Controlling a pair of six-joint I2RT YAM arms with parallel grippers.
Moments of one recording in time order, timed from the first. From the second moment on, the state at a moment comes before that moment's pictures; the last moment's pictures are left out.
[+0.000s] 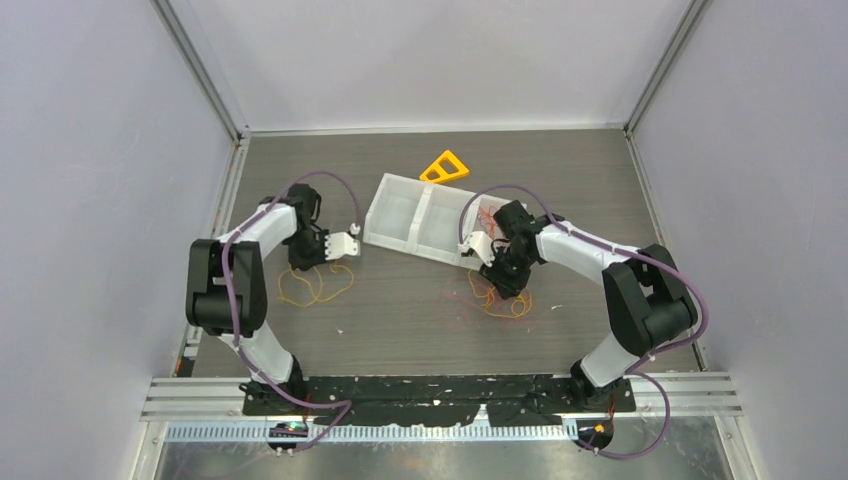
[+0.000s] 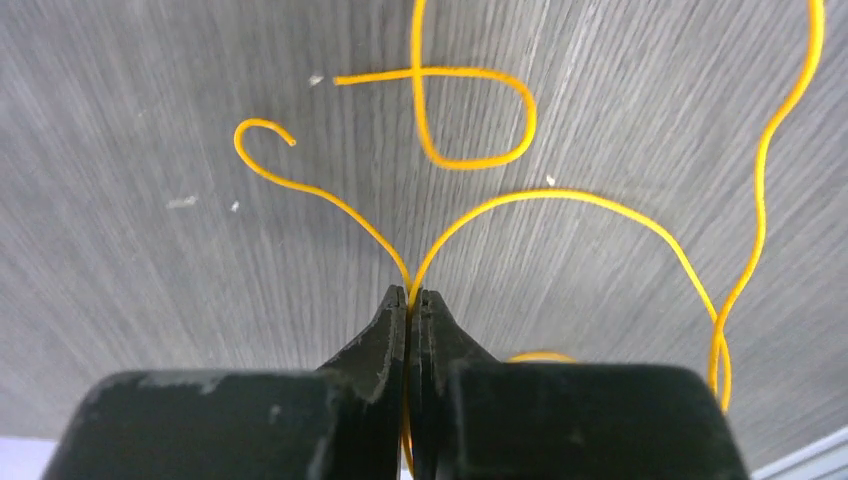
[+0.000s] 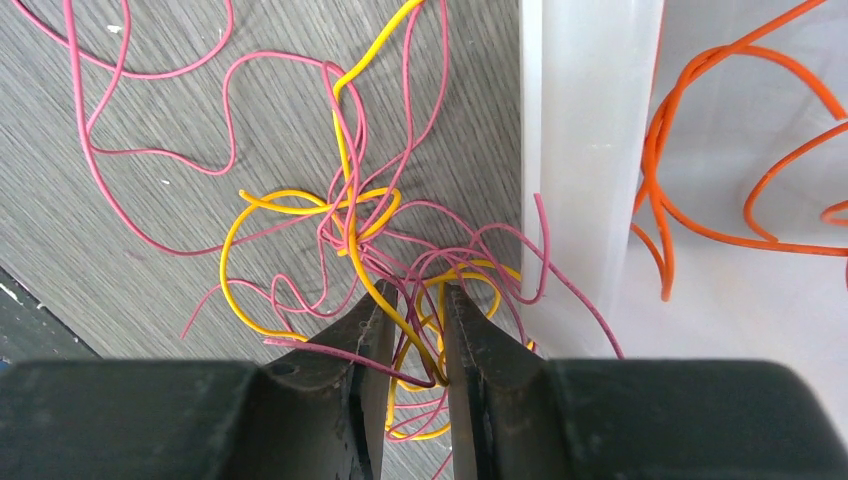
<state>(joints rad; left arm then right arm) -0.07 1.72 1.07 -0.84 0.08 1.38 0.45 1.60 0.95 -0.72 -0.28 -0.65</state>
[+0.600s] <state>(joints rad) -0.29 1.32 1.58 -0.88 0.38 0.84 0.45 1.60 0.95 -0.73 -0.31 -0.62</state>
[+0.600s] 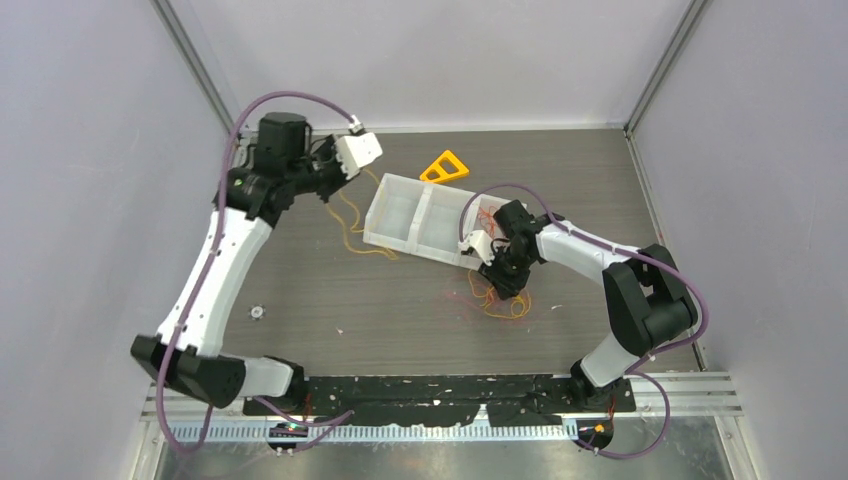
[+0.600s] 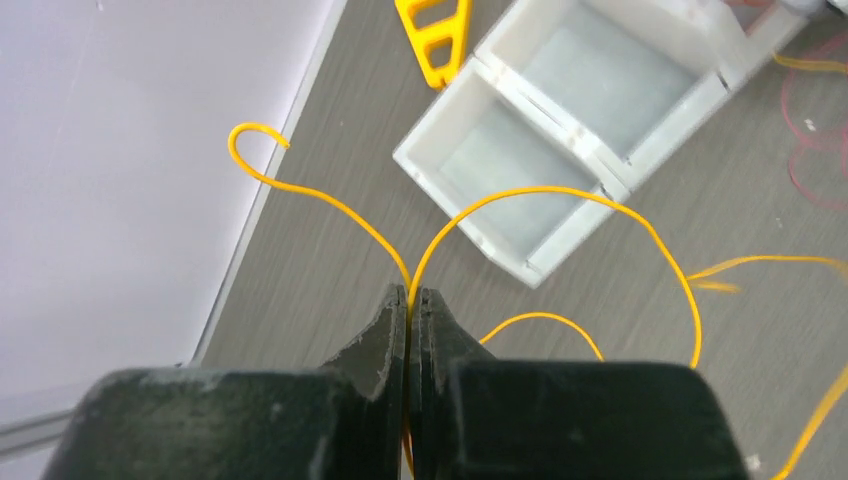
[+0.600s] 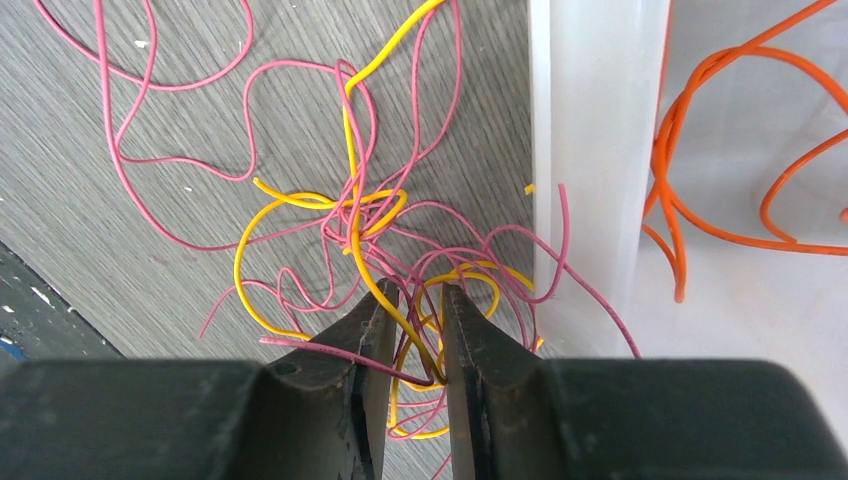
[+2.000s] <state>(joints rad) -0.58 1.99 1.62 -0.40 -0.29 0.39 0.38 1.56 0.97 -0.74 -0.34 -0.60</state>
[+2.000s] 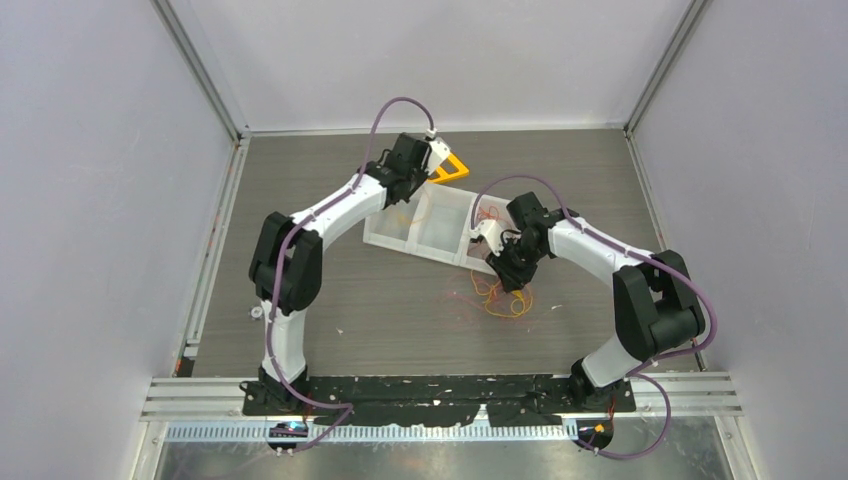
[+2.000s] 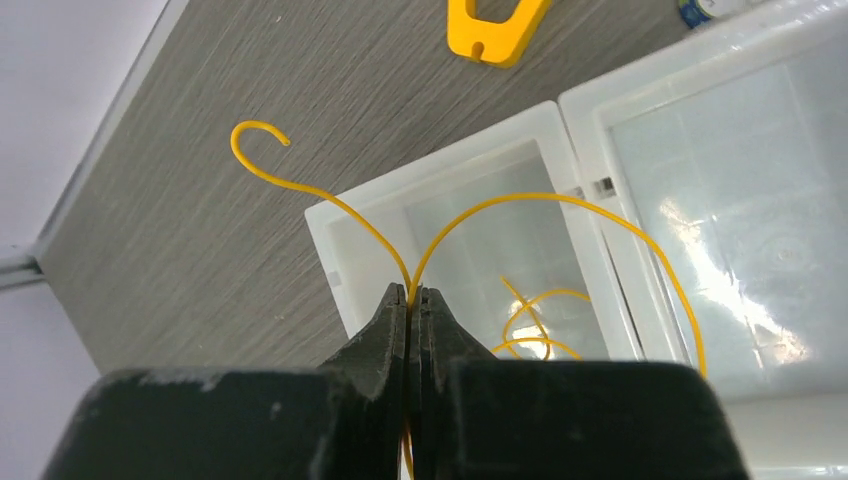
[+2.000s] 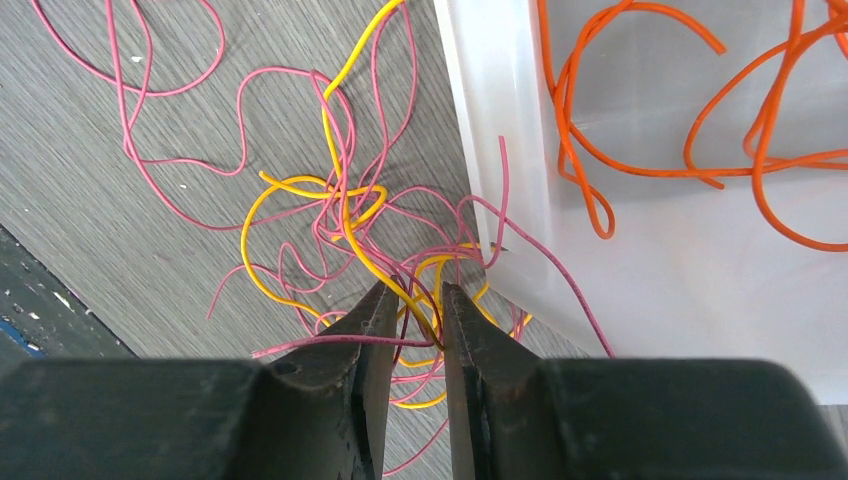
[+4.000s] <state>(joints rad) -0.46 1.99 1.68 -0.88 0.31 0.26 0.37 1.56 1.00 -0.78 -0.38 -0.59</state>
